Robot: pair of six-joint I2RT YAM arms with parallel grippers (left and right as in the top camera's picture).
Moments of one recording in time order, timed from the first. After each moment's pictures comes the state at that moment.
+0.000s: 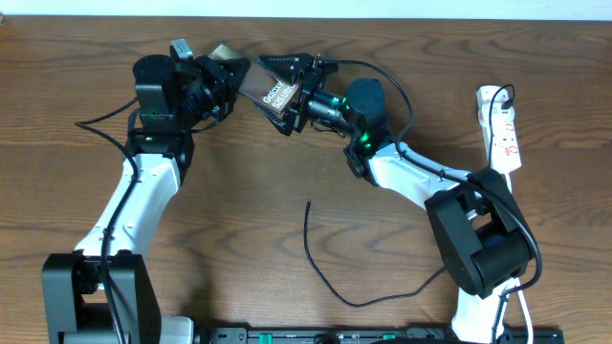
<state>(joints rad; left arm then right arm) -0.03 1.58 1.03 0.24 0.60 -1.35 0.53 2.00 1.19 0.94 -0.66 1.99</state>
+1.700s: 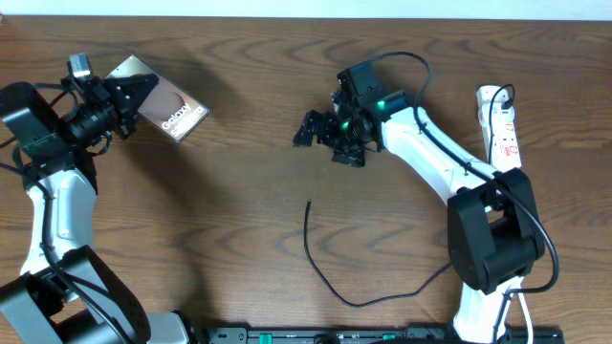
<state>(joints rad) 0.49 1.58 1.03 0.24 1.27 -1.16 0.47 2.00 1.51 -0.73 -0.44 0.71</state>
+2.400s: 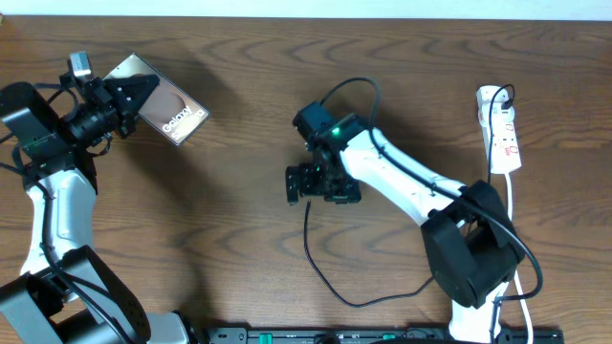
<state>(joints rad) 0.49 1.58 1.03 0.24 1.28 -1.08 0.68 2.00 1.48 -0.98 -0.27 0.63</state>
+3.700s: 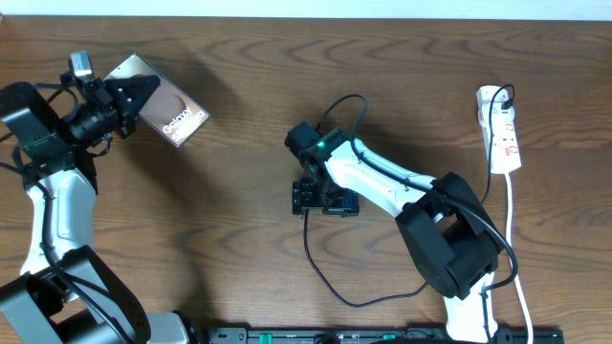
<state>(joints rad) 0.49 1.58 1.03 0.24 1.29 -1.06 0.71 2.09 1.45 -0.99 -0.16 0.75</state>
